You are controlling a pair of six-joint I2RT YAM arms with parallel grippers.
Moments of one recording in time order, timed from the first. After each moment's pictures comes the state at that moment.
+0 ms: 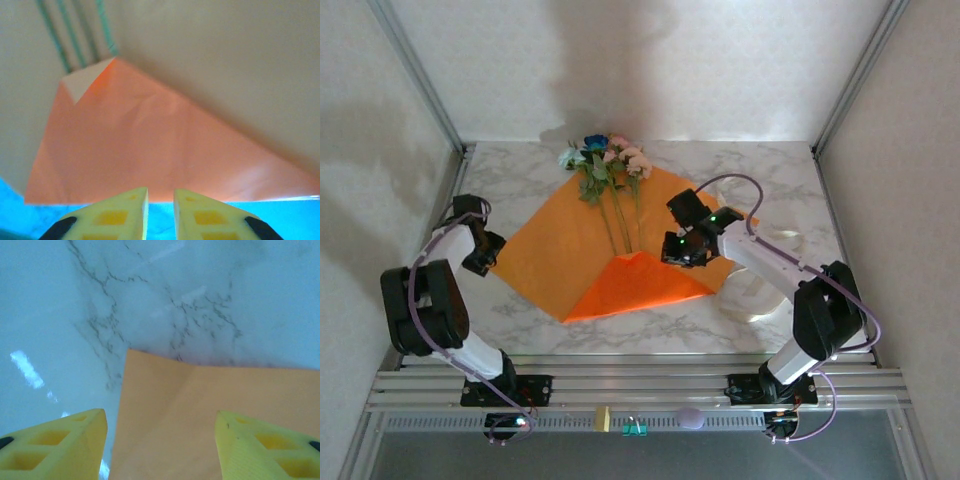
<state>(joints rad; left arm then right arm) 0.27 1.61 0.97 -0.61 -0.07 -0.90 0.67 1.60 1.22 -0.78 -0.18 0.71</state>
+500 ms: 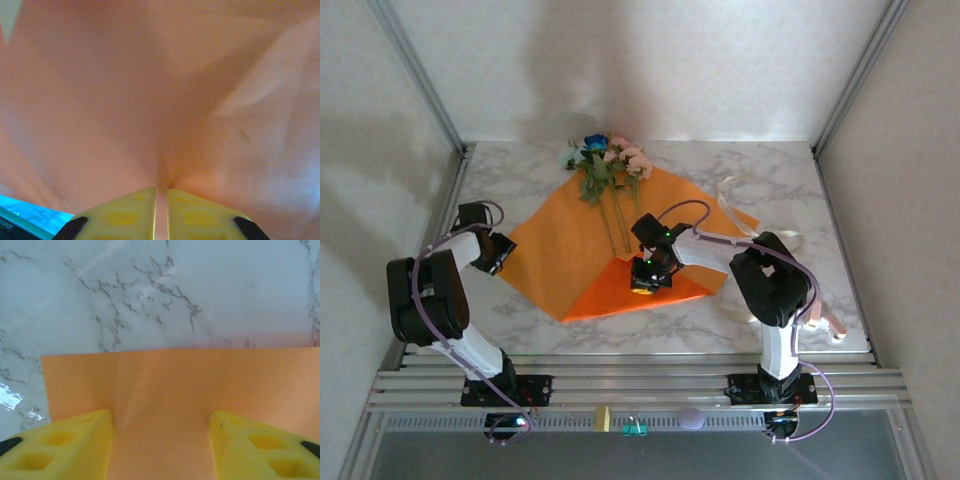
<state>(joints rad) 0.27 1.65 0.88 -0.39 0.07 -0.75 0.78 1.93 1.25 -0.63 -0.37 0.80</state>
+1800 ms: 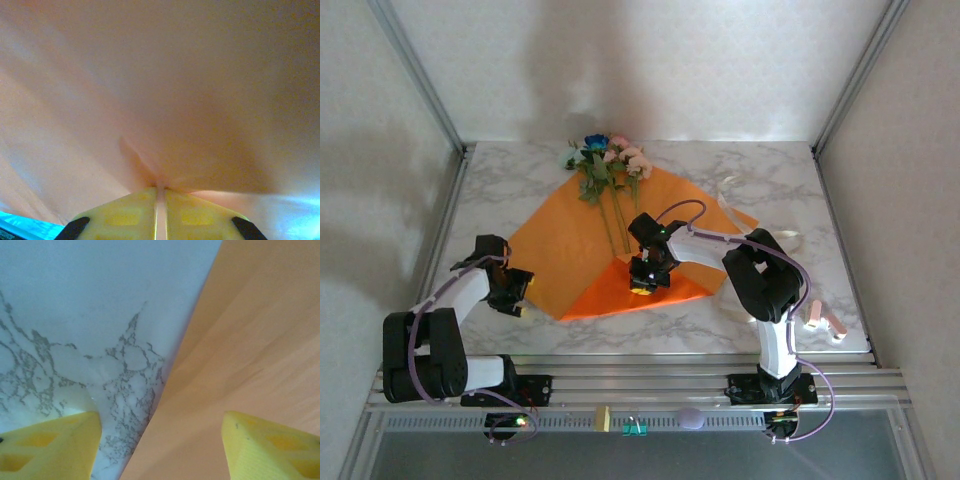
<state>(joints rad) 0.14 1.32 0.59 -0.61 0.20 -1.23 0.78 1.98 1.30 -0.68 -0.37 0.84</state>
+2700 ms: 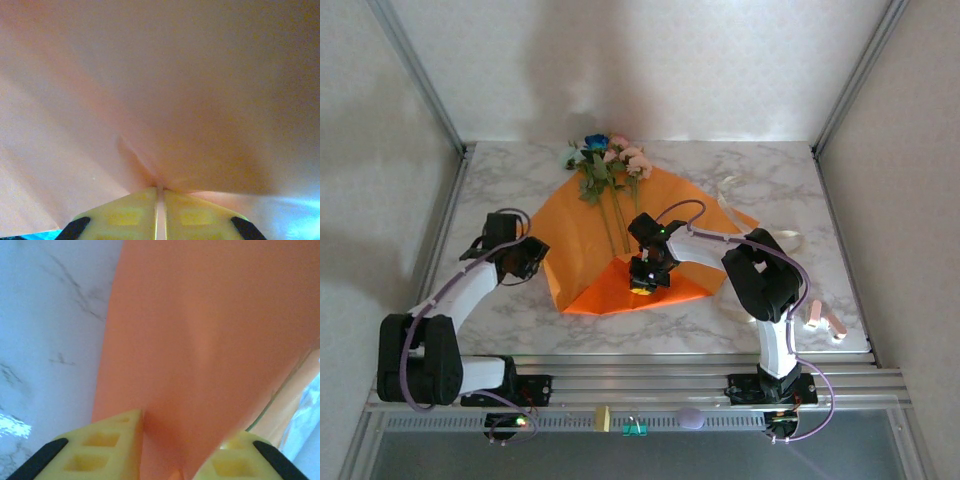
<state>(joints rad) -0.04 1.29 0.73 -0.40 0.23 -1.07 0.78 1.99 1.30 -0.68 -0.37 0.84</state>
